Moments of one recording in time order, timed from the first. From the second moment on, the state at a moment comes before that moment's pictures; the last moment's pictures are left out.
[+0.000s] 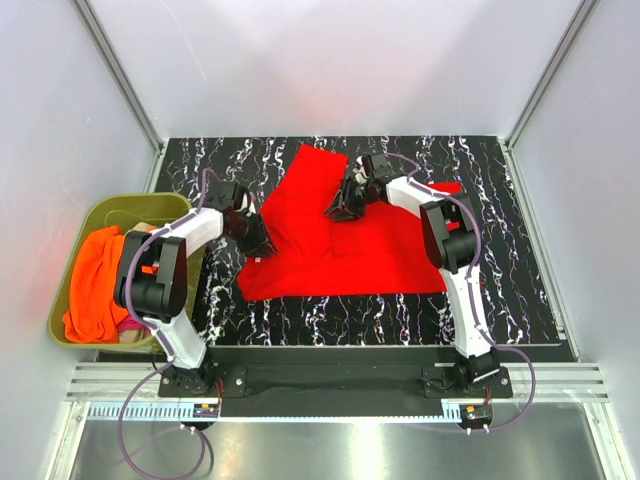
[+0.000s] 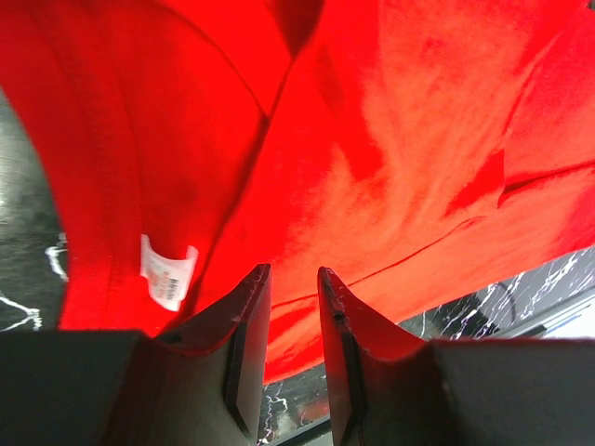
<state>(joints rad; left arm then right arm) -0.18 1.74 1.07 -0.50 0.40 -0.53 0.38 2.37 1.78 -0.34 -0.61 0.73</state>
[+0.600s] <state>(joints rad) -0.16 1.78 1.02 -0.51 0.39 -0.55 0.38 2.42 1.85 -0.34 -0.57 0.75</state>
